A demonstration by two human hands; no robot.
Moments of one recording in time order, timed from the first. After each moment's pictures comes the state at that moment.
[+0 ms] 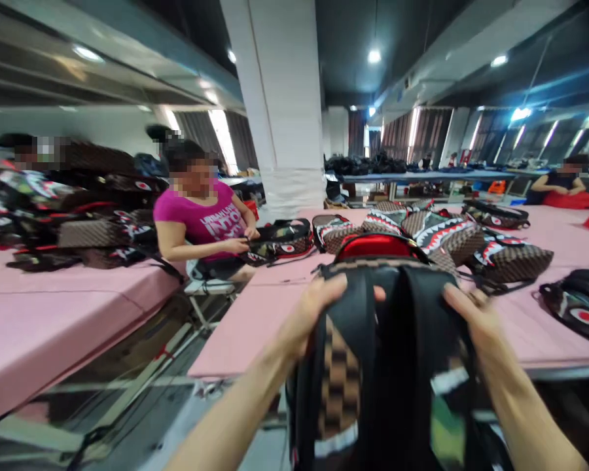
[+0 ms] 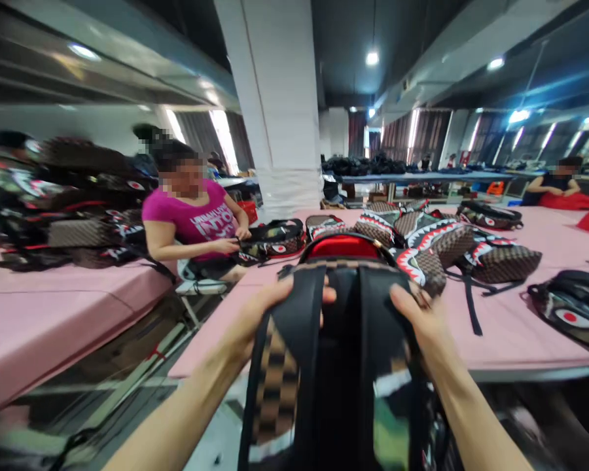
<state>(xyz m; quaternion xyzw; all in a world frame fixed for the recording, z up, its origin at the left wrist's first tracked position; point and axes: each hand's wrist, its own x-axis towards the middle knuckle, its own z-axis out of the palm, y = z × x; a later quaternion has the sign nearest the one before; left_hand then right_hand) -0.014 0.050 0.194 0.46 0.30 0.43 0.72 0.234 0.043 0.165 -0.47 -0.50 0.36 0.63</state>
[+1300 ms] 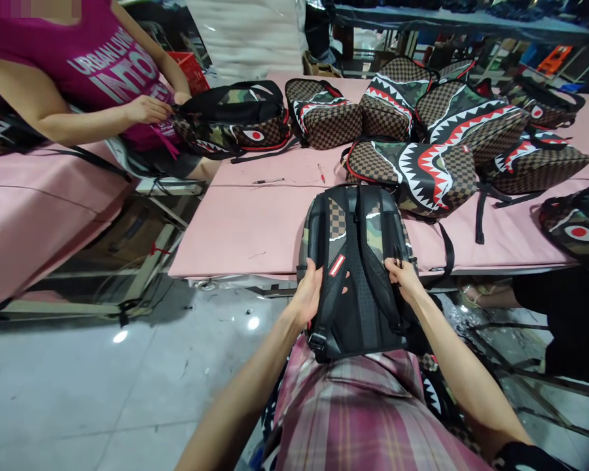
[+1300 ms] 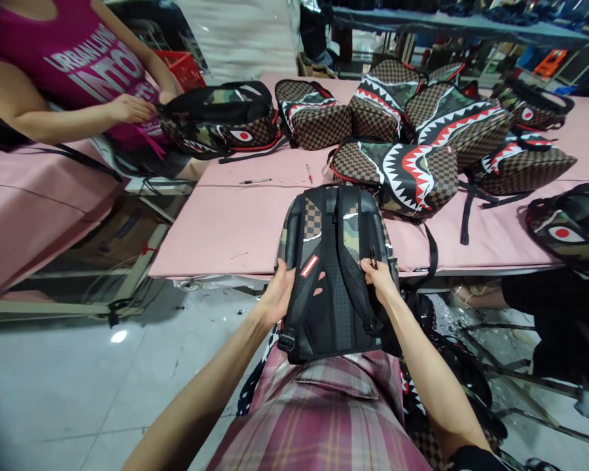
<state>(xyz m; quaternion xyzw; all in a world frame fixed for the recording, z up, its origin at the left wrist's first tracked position) 0.001 0.069 -0.035 0.16 0.37 0.42 0.81 0.235 0.103 -0.073 -0.61 -0.37 0.55 0.44</state>
